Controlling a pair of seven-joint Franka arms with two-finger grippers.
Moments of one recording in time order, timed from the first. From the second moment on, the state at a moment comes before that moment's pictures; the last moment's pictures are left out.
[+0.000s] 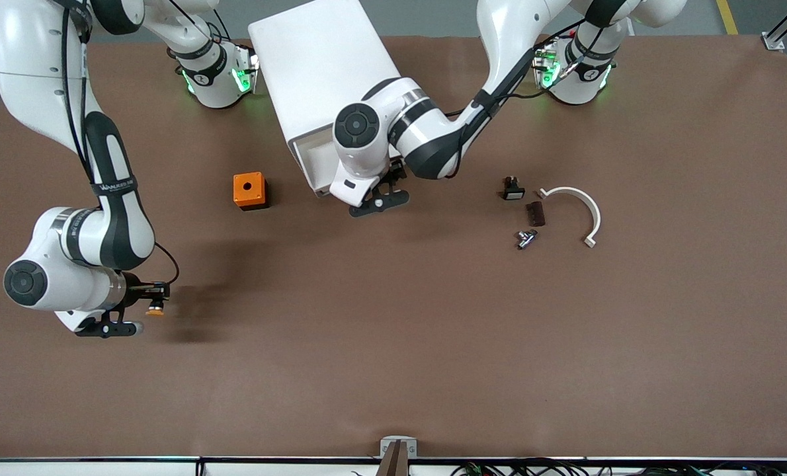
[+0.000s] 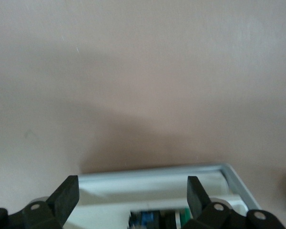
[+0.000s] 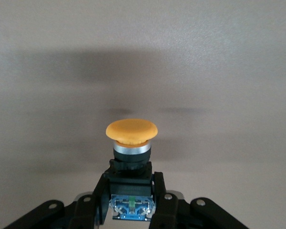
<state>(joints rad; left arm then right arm) -0.78 0.72 -0.23 -1.29 -0.03 1.88 -1.21 0.07 0.66 -0.17 -1.62 0.14 2.10 -0.17</state>
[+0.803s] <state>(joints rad) -0.82 0.71 -0.30 -1.31 -0.03 1.80 -1.28 0.06 0.70 -0.18 -1.63 0.19 2.14 -0.21</state>
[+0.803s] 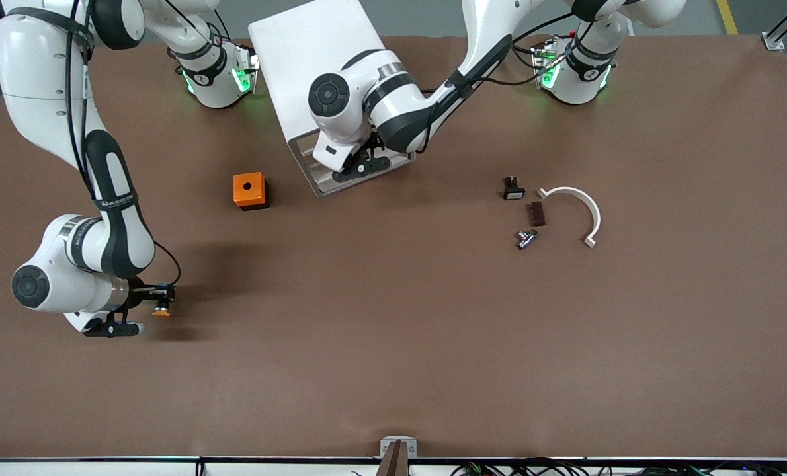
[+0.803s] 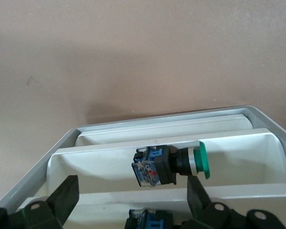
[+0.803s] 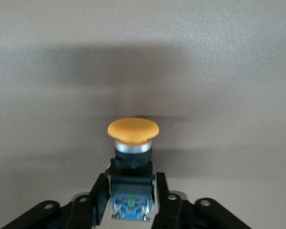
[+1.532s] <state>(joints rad) -0.72 0.69 -0.28 -1.31 0.10 1.79 -1.28 0.06 0.70 -0.18 -1.62 0.19 2.11 -0.22</state>
